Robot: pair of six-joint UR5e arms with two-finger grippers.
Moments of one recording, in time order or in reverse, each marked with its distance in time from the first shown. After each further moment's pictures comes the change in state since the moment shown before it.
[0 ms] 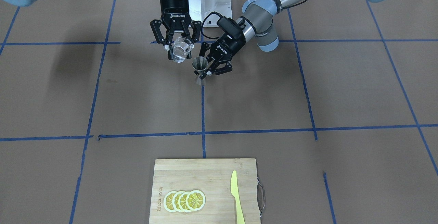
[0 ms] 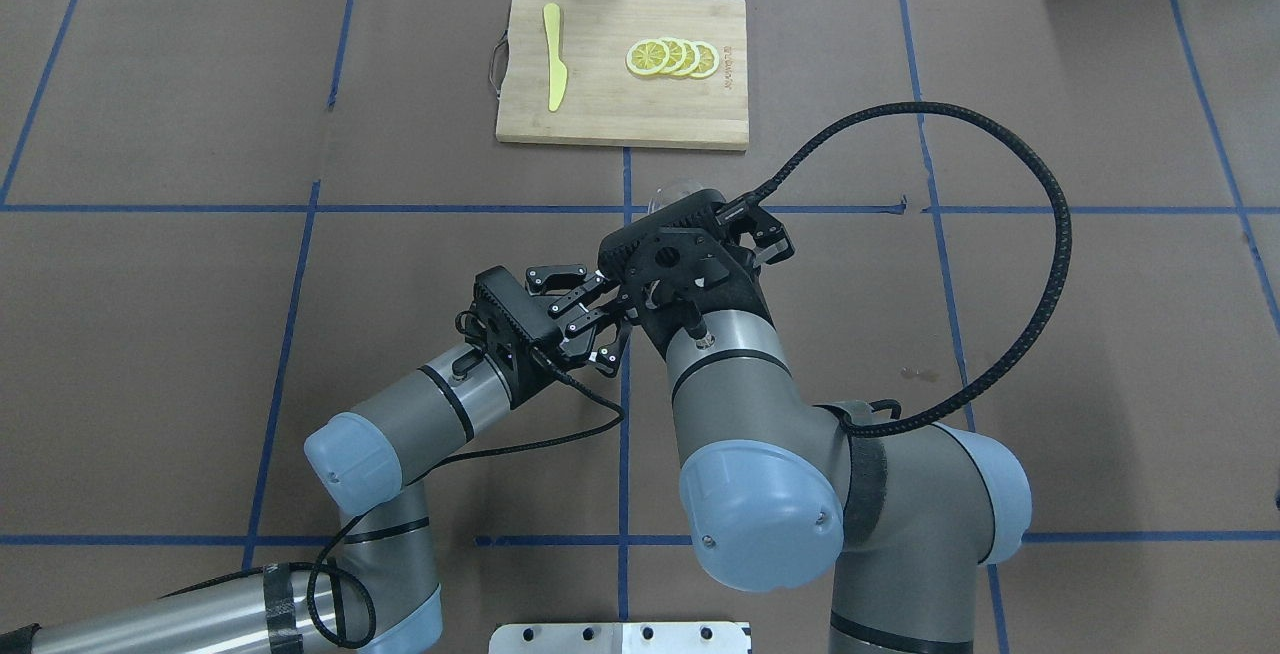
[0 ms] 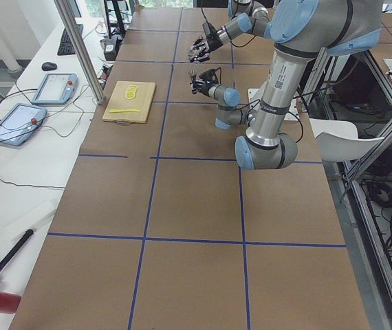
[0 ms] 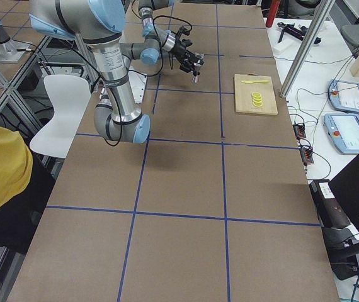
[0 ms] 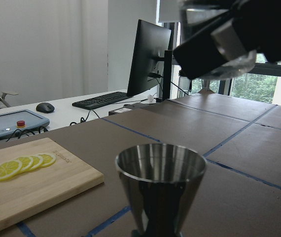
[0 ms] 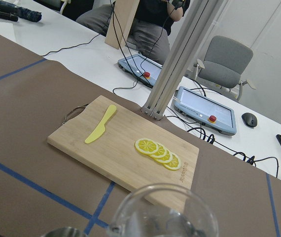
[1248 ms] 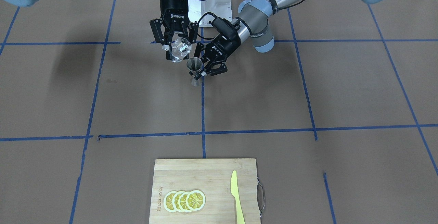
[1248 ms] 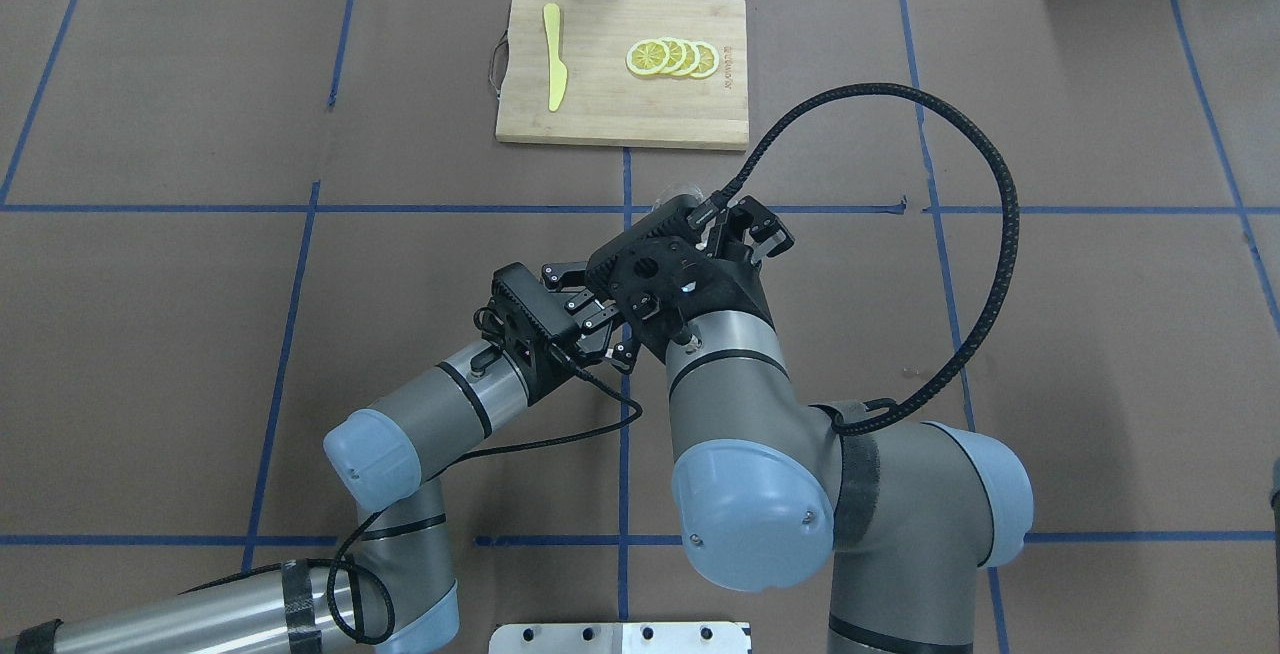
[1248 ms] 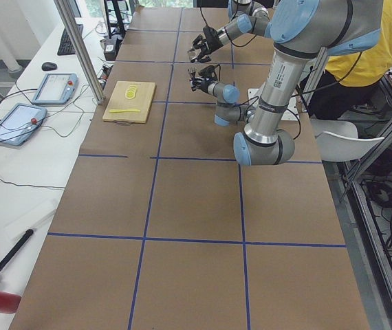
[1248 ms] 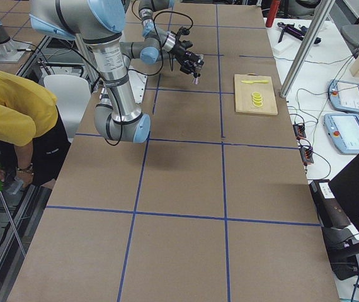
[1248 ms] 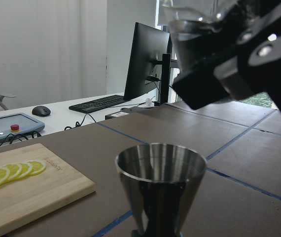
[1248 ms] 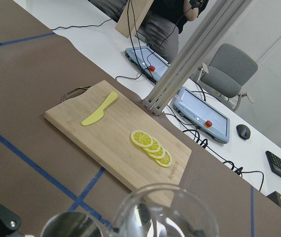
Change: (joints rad) left arm 0.000 -0.031 0.025 0.001 0.001 0.000; right arm -0.001 0.010 0.006 -0.072 -0.003 -0.152
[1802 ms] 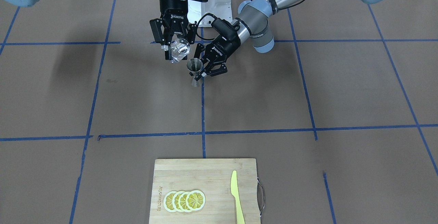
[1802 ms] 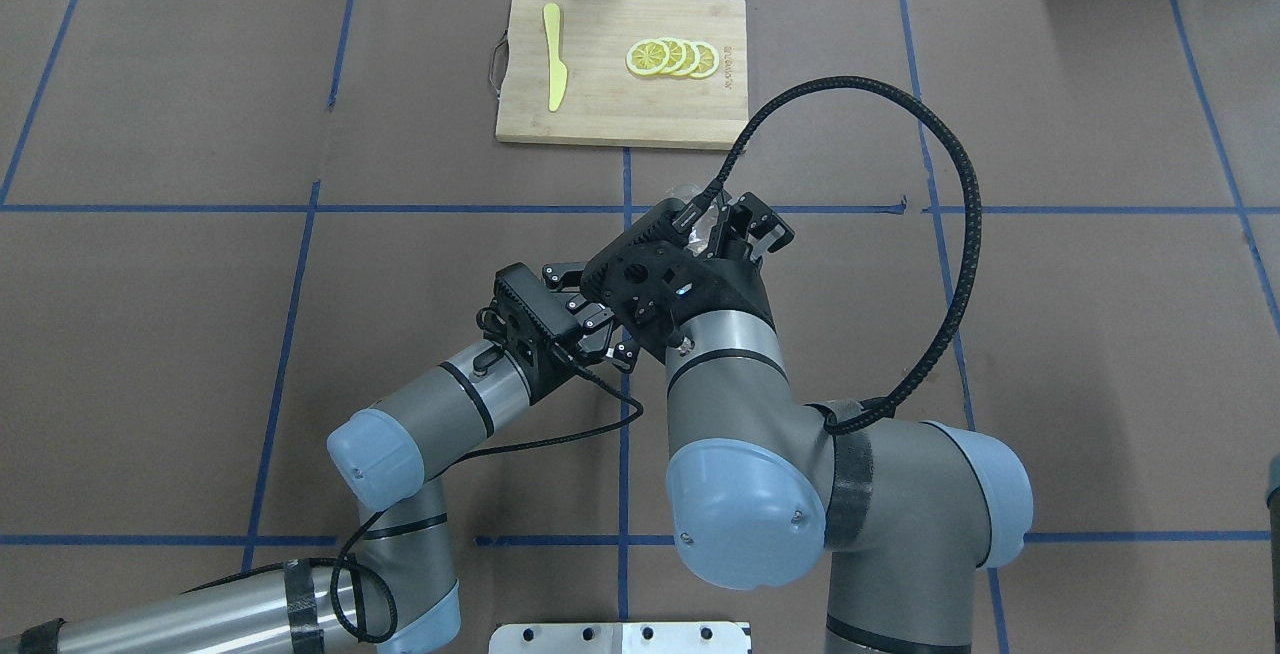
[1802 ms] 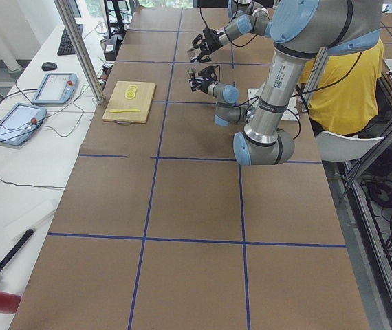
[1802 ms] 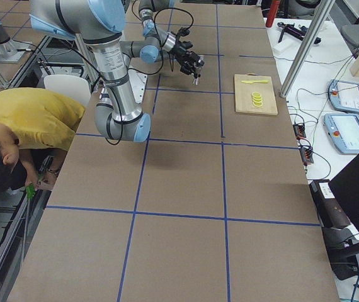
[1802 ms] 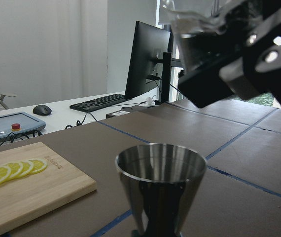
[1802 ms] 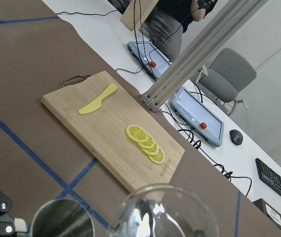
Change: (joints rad) left arm 0.001 -0.004 0.010 0.002 0.004 0.000; right arm 0.000 0.006 0.001 -0.047 -0.010 -0.065
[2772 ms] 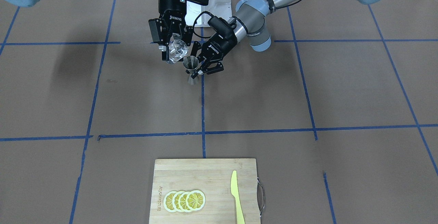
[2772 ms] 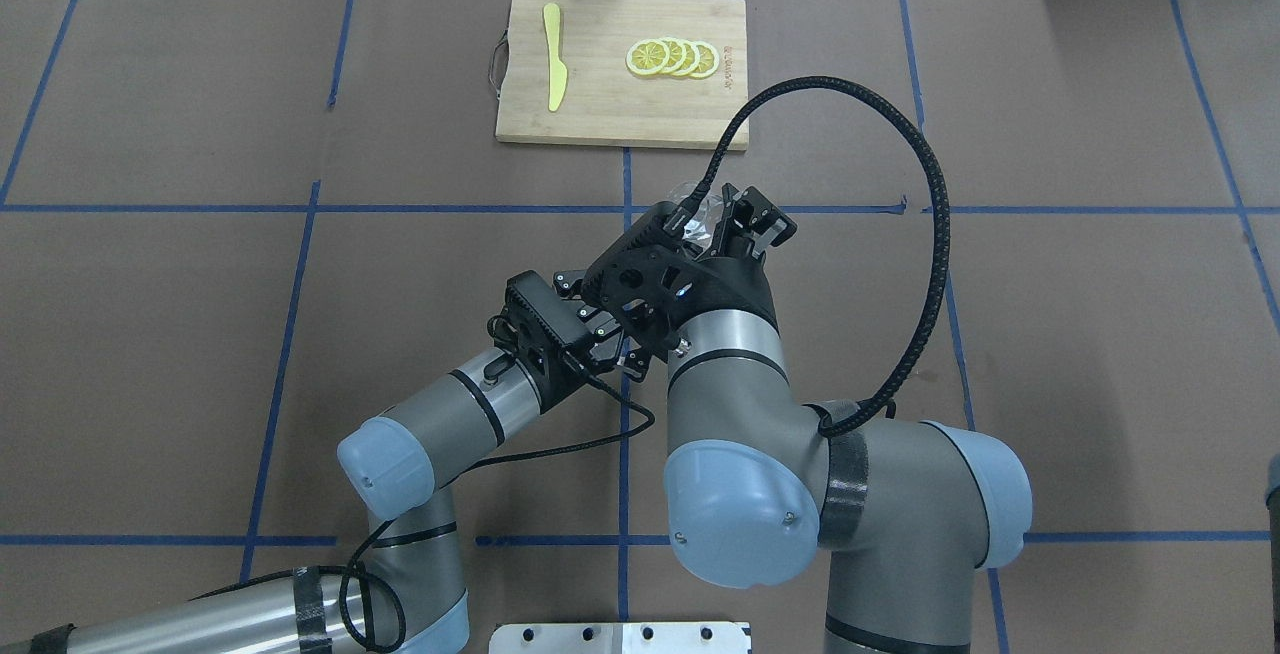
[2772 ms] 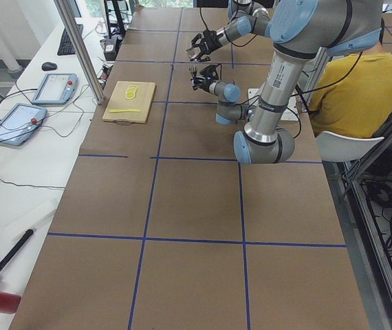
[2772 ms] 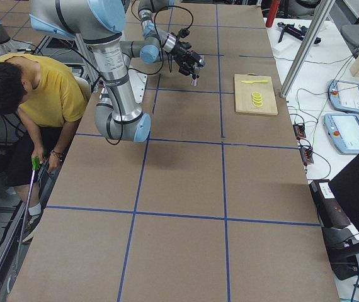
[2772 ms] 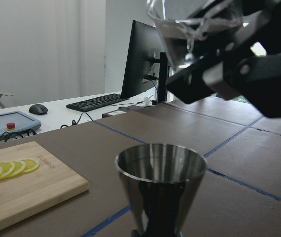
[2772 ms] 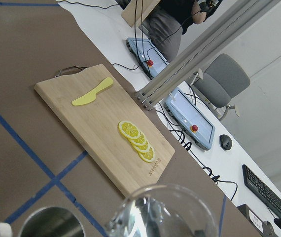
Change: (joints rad) left arm 0.013 -0.015 0.001 0.000 0.003 0.000; right arm 0.000 0.001 -0.002 -0.034 -0.027 -0.055
